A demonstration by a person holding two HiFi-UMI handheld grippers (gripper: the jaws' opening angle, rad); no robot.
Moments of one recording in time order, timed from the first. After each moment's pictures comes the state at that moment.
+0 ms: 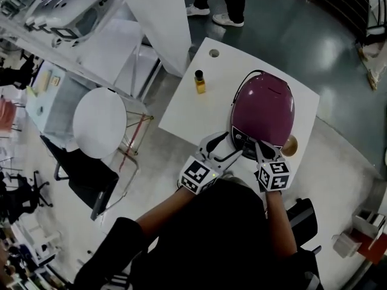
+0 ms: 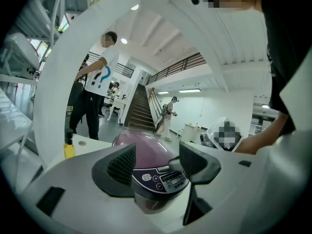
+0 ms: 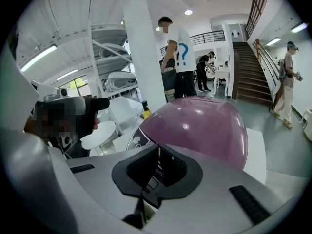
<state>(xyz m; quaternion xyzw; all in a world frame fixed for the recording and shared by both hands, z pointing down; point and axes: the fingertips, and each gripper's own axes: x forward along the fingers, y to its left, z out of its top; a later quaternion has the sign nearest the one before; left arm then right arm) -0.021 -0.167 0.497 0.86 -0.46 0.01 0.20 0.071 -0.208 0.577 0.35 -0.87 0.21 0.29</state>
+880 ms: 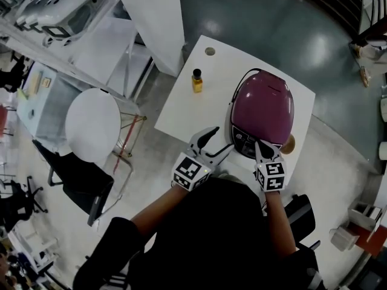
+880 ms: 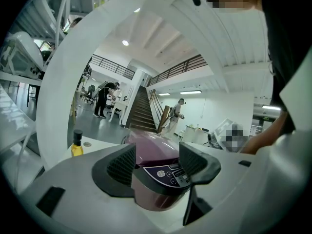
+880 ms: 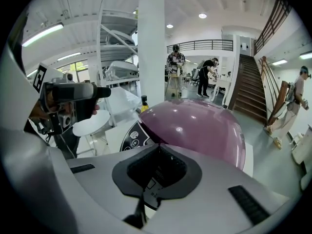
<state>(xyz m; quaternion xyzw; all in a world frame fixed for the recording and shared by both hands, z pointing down) -0.060 -0.166 0.511 0.86 -0.47 0.00 0.20 0.068 -0.203 0.584 0.36 -0.86 0.13 0.34</state>
